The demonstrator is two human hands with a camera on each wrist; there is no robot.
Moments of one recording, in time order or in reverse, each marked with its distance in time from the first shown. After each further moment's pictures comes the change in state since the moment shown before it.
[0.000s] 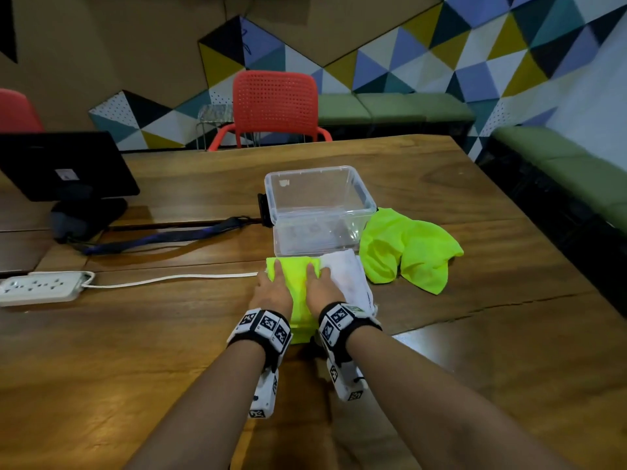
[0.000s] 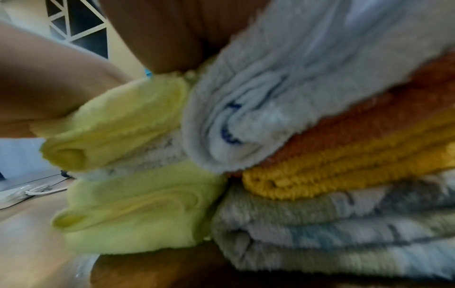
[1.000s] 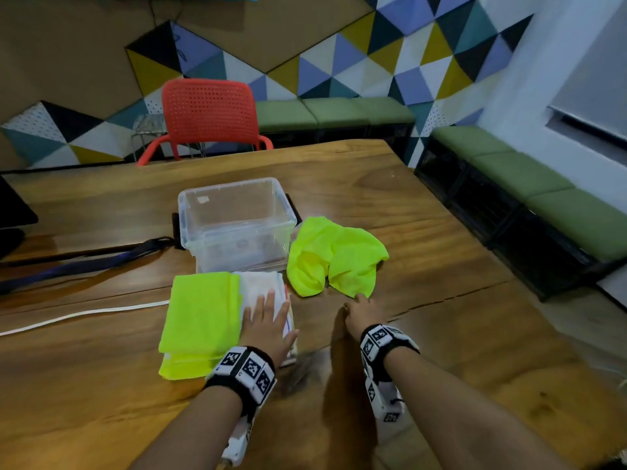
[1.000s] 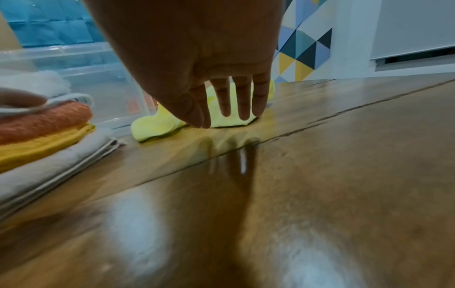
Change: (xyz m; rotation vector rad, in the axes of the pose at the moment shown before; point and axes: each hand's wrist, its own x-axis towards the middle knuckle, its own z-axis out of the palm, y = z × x) left_hand -0.028 0.091 0.068 0.371 -0.006 0.513; right_hand -0.001 0.207 -0.085 -0.357 -0.032 0.118
